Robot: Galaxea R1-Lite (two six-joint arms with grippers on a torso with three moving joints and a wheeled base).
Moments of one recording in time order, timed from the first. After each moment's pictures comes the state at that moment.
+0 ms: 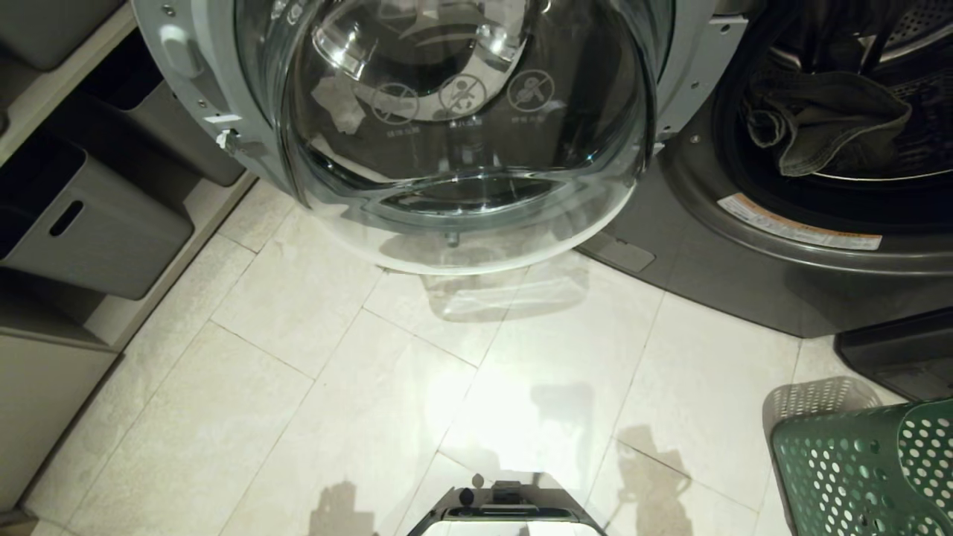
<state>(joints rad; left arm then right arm) 0.00 0.00 0.00 0.01 0.00 0.01 0.00 0.00 0.00 0.00 0.03 -0.14</state>
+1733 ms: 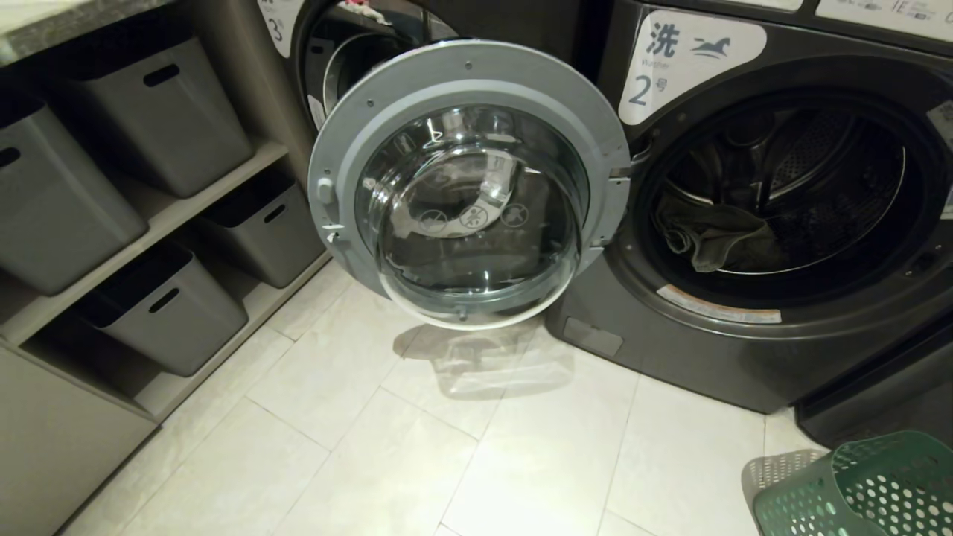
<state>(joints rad) 0.00 0.00 0.00 0.01 0.00 0.02 0.00 0.00 0.00 0.00 0.03 -0.13</state>
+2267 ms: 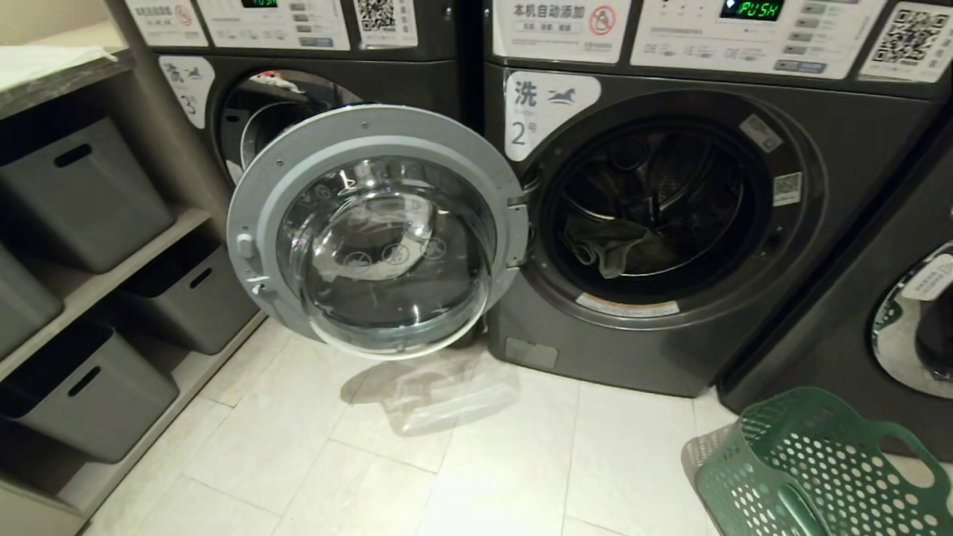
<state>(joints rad) 0.00 0.00 0.00 0.01 0.00 0.02 0.00 0.00 0.00 0.00 0.03 -0.14</state>
